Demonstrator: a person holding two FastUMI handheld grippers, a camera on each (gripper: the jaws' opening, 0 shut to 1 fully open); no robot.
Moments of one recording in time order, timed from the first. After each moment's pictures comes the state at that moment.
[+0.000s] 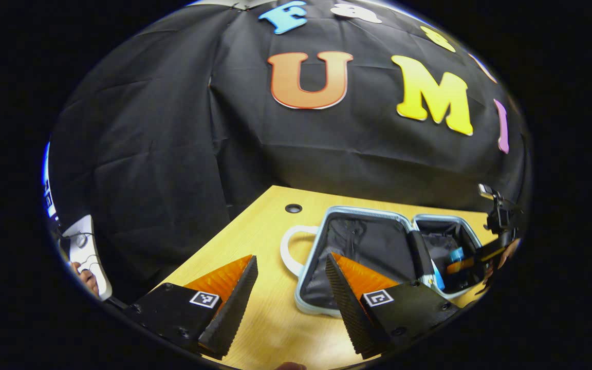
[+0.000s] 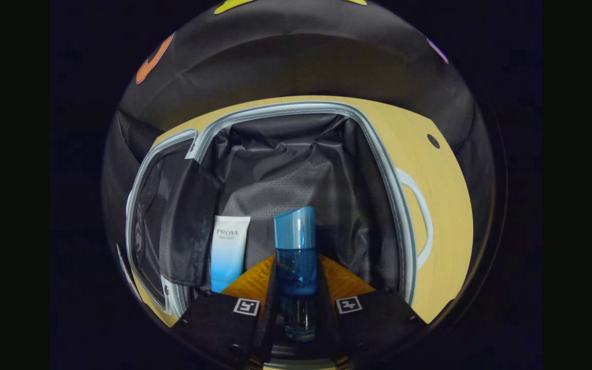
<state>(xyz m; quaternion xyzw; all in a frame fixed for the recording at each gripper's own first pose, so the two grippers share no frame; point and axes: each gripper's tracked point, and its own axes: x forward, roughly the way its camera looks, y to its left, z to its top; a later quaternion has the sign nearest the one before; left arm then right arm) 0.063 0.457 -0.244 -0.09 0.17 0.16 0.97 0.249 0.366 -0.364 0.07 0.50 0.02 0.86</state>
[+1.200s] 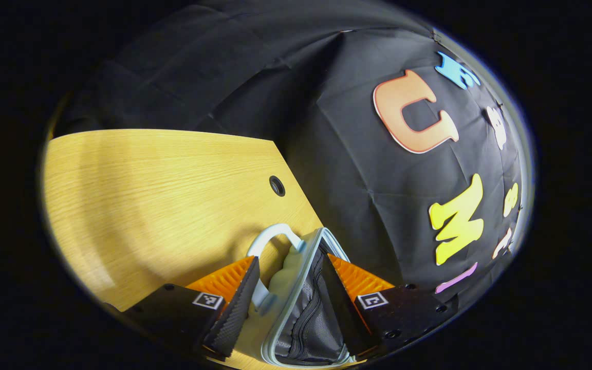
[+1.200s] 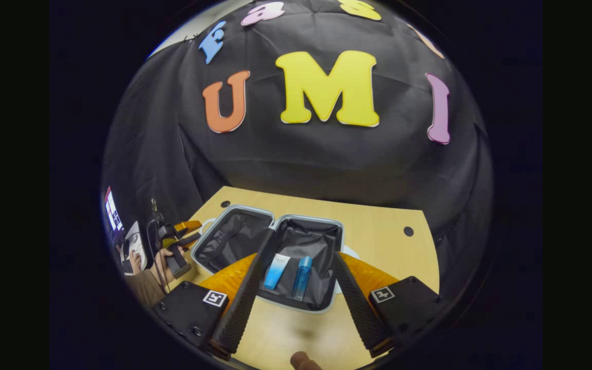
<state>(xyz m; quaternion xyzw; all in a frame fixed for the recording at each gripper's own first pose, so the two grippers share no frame) 0.153 0.480 -0.317 -0.52 0.11 0.07 0.84 0.128 0.296 -0.082 0.03 0.26 0.15 0.95</state>
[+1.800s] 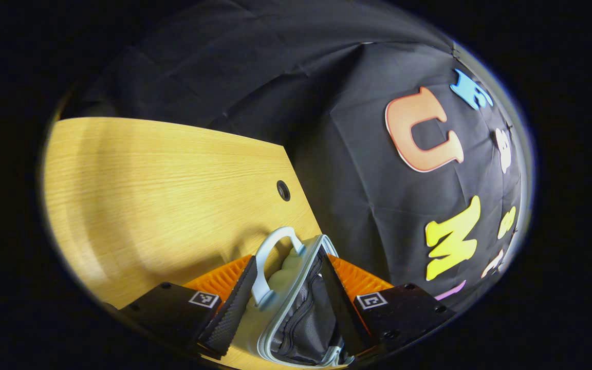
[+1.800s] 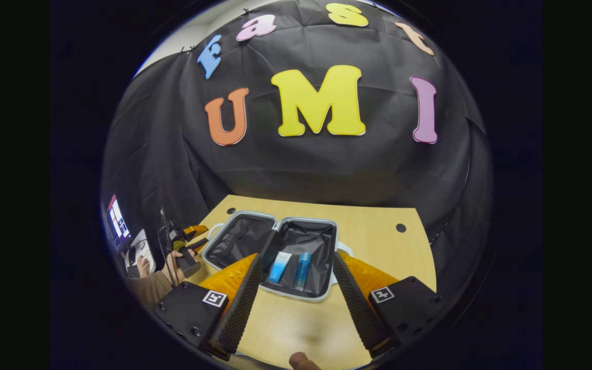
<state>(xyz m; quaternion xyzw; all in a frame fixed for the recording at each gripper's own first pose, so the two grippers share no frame) 0.135 0.489 -0.313 -0.57 0.11 0.08 0.81 0.082 0.286 -0.067 0.07 0.25 0.16 0.95</state>
